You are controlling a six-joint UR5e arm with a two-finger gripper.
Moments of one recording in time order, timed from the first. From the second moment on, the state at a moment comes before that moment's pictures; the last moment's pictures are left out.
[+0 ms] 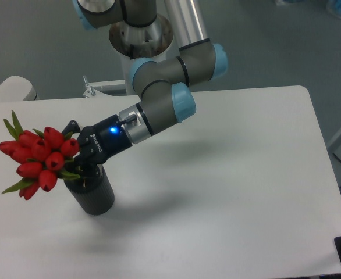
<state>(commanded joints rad) 2.39 -1.93 -1.90 -0.64 0.17 1.10</state>
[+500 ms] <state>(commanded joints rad) 2.40 -1.94 -1.92 -0.64 0.18 1.13</state>
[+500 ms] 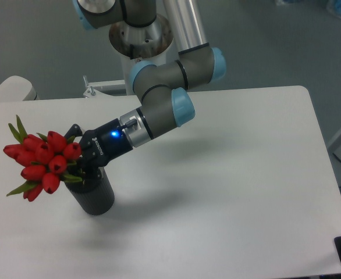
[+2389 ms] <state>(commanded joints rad) 2.45 -1.96 -1.93 -0.64 0.20 1.14</state>
